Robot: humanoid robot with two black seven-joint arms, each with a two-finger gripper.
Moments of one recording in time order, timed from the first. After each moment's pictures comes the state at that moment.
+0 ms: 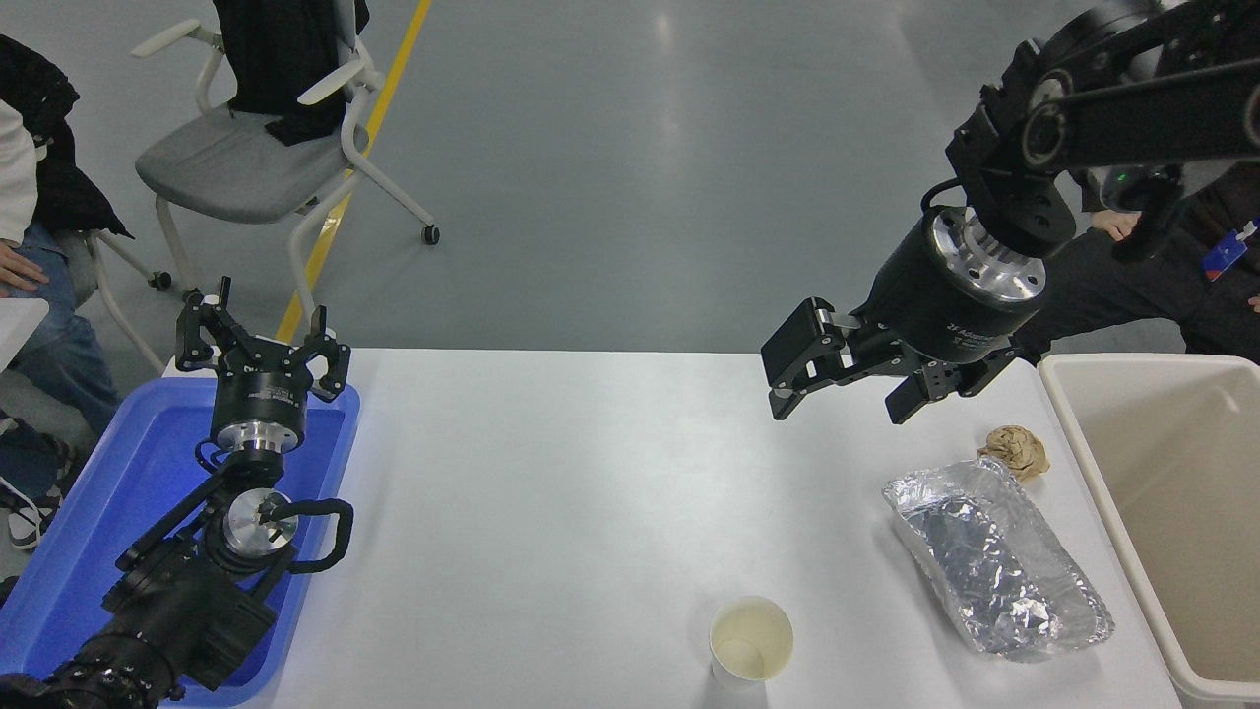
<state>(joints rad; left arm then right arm) -0.54 0.16 -1.09 -0.55 0.04 -0.40 -0.56 2.38 -0.10 -1.26 1.56 0.10 0.75 0.10</state>
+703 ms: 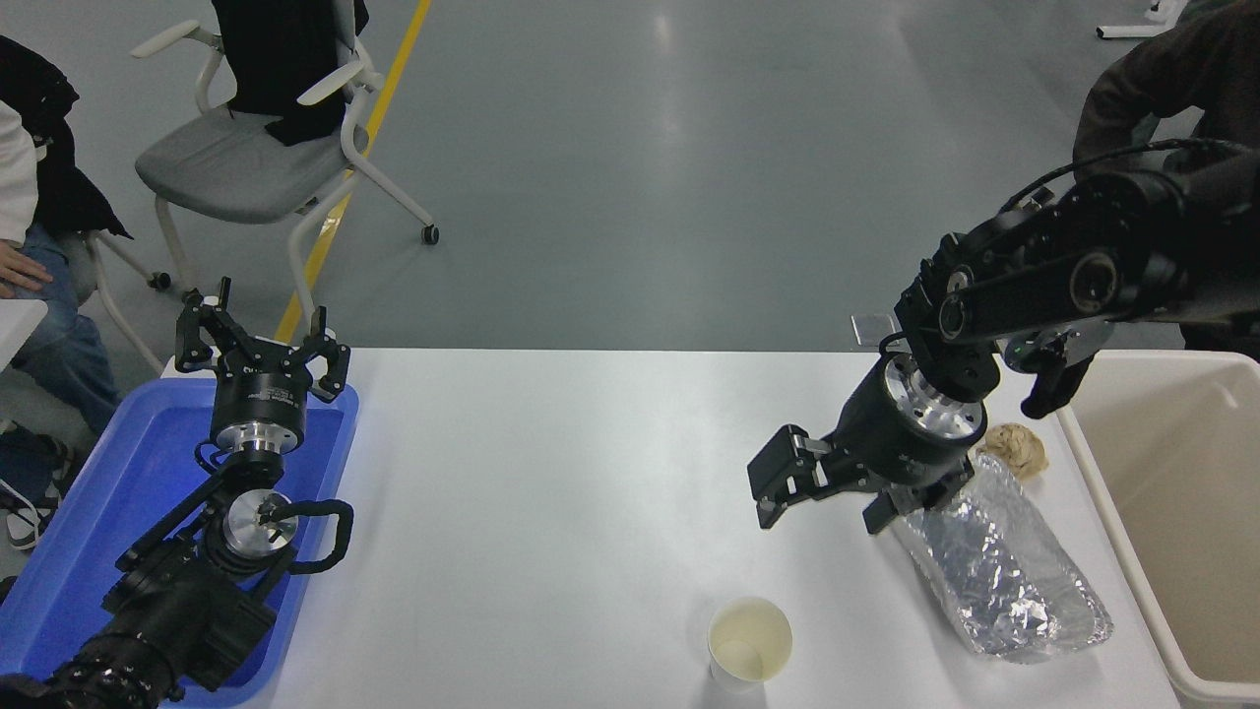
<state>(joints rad) -0.54 0.16 -1.09 -0.55 0.03 -0.40 -0.56 2.02 -0.17 -1.21 1.57 -0.01 0.55 0.10</state>
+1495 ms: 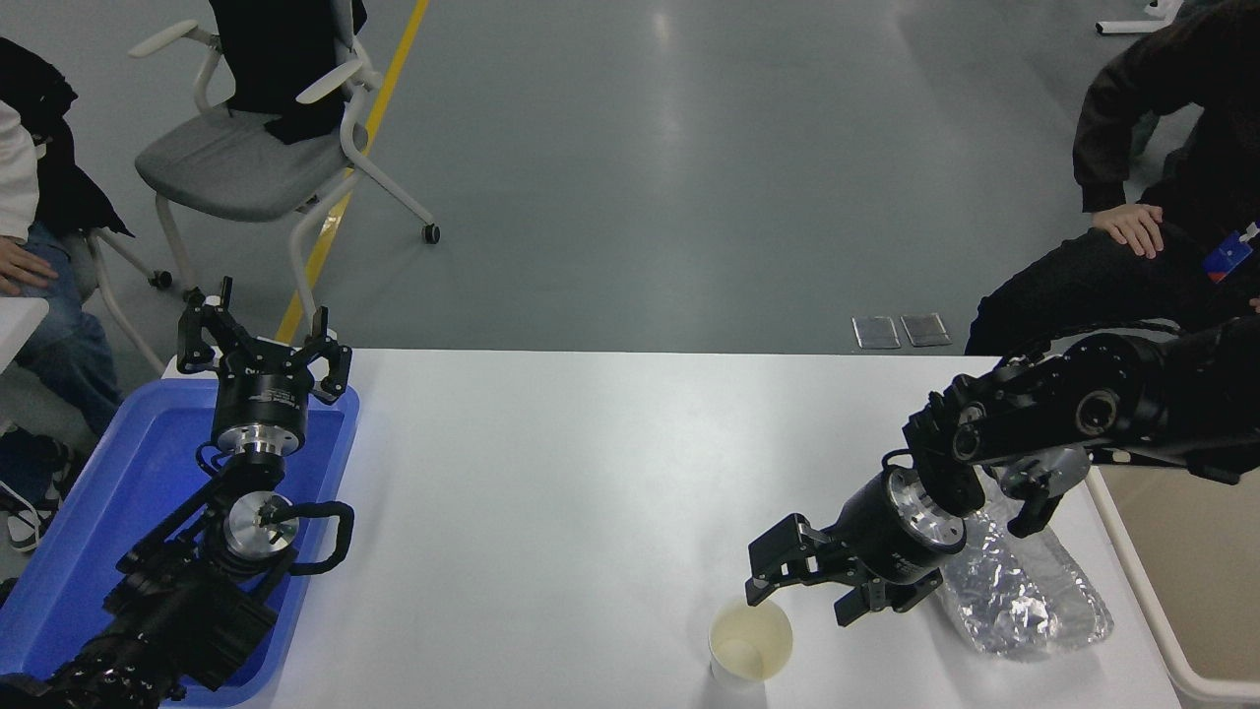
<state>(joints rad) -0.54 0.16 -1.09 -0.55 0.03 -0.40 -0.56 1.53 -0.30 -0.92 1.40 -0.22 0.44 0.09</state>
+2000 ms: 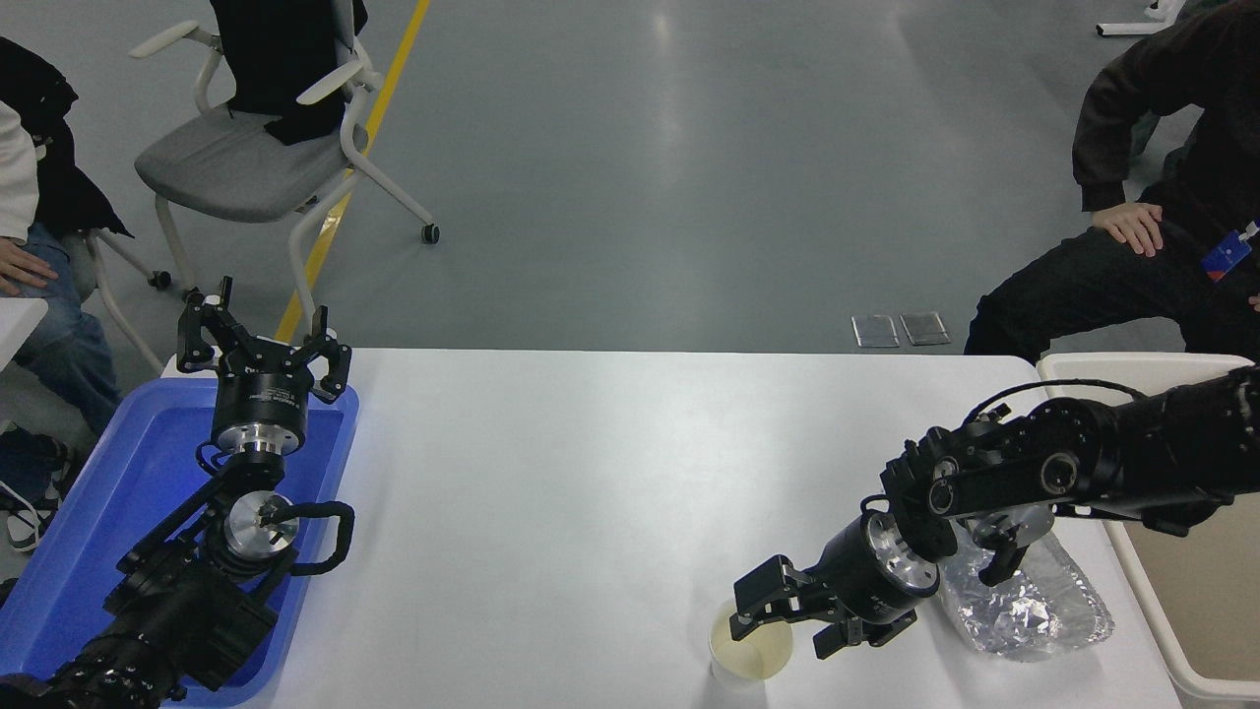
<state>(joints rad) -0.54 0.16 -1.09 -0.55 0.04 -0.40 -0.56 1.41 -0.28 -0.88 1.32 -0.31 0.39 0.10</state>
